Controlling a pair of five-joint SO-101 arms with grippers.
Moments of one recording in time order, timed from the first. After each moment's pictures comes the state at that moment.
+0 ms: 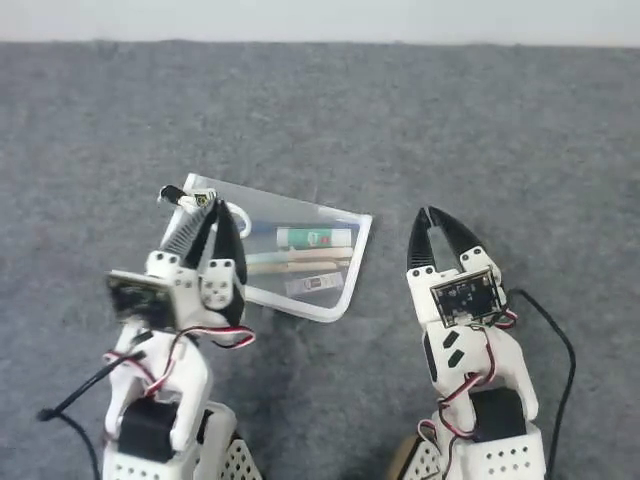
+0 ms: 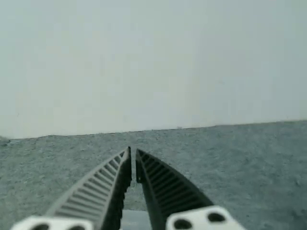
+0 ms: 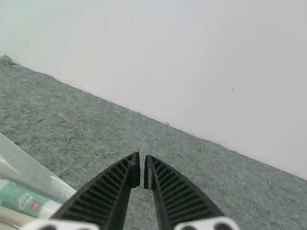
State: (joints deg) left arm 6.1 -103.3 78.9 43.5 8.0; right arm -13.1 -103.3 88.0 29.7 16.3
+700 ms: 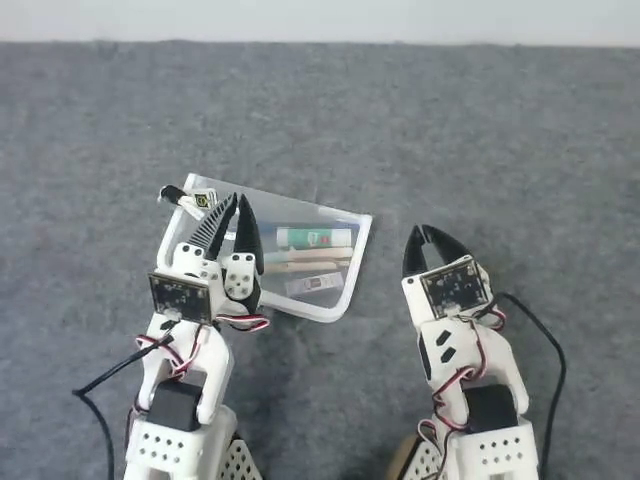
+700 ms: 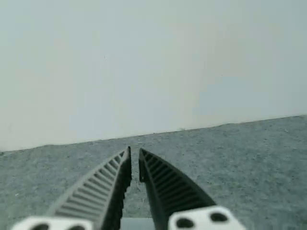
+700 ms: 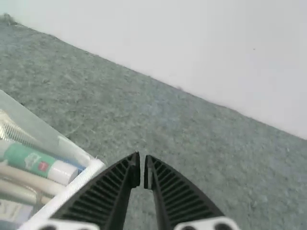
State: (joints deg) left arm 7.0 -103.3 97.2 21.3 4.2; right arm -12.7 -103.3 95.3 31.7 16.3
